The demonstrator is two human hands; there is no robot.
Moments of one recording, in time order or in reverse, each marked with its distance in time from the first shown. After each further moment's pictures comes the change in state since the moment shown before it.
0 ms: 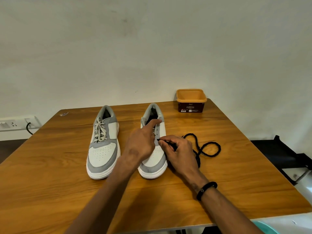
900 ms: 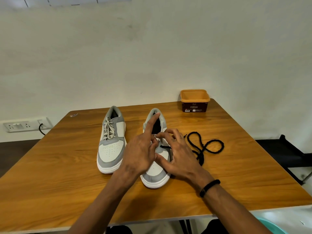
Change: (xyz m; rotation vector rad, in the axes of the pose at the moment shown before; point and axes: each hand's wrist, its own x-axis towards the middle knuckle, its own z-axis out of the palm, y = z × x) left_hand -0.060 0.006 -0.027 -0.180 0.117 0.122; right_hand -0.016 -0.022 -0.001 -0.289 -0.232 -0.201
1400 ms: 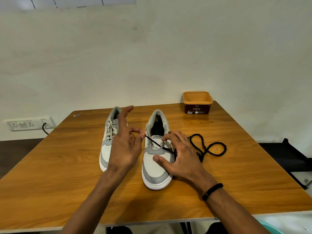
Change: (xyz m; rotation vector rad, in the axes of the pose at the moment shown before) left_hand -0.006 -0.017 -0.030 -0.337 0.274 -0.123; right_hand -0.001 -0.003 -0.002 -0.010 0.071 0.017
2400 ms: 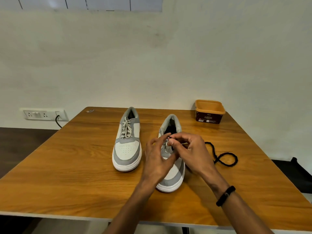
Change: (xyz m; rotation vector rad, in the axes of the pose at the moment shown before) left_hand -0.031 -0.034 0.057 -0.003 -0.159 -0.233; right_hand 0.027 -0.045 -0.022 0.359 -0.003 0.142
